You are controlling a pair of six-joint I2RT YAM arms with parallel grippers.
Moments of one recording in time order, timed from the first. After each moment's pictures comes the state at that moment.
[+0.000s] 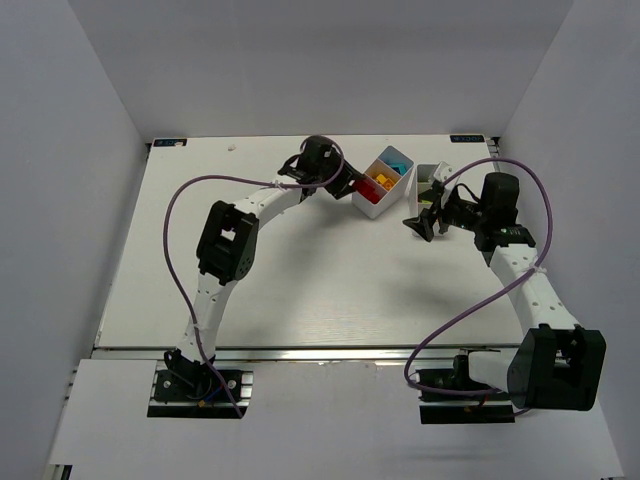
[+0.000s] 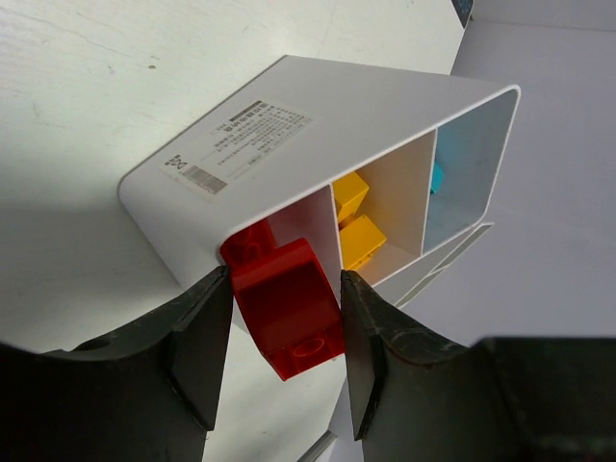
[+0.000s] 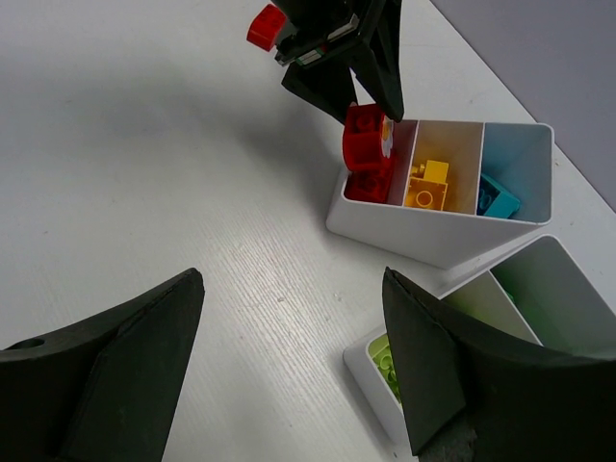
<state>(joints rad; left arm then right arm) -0.54 2.35 1.94 -0.18 0.22 -1.22 0.02 1.20 0.89 -0.14 -0.90 -0.58</state>
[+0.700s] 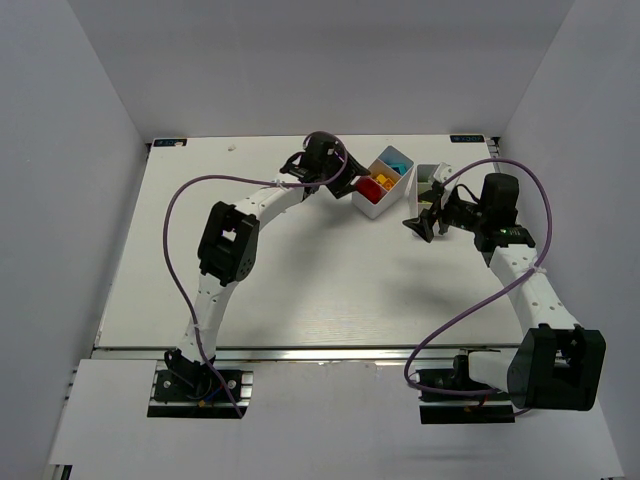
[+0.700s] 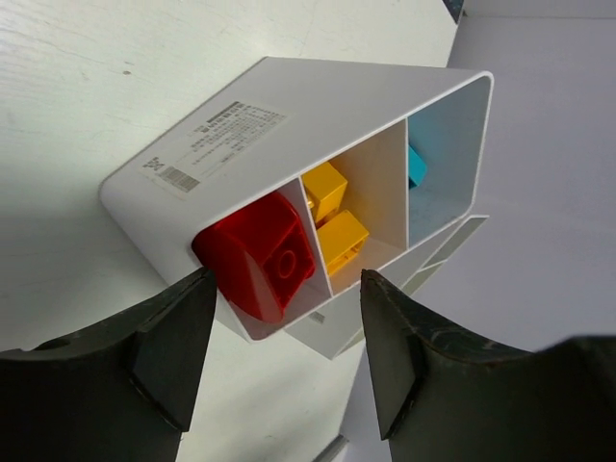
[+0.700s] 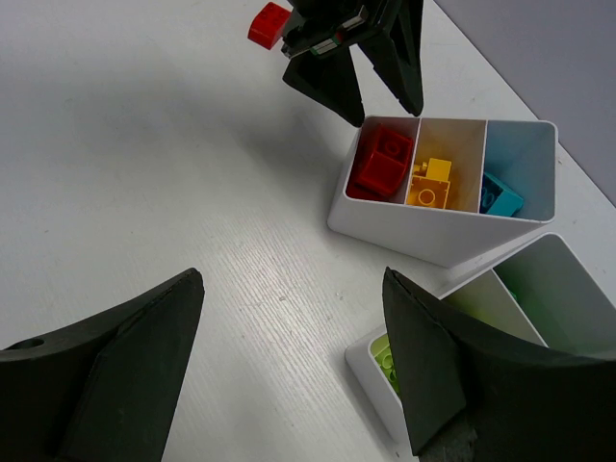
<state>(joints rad) -0.55 2.35 1.98 -0.20 0.20 -1.19 0.02 1.20 0.89 -0.14 -0.91 -0.58</state>
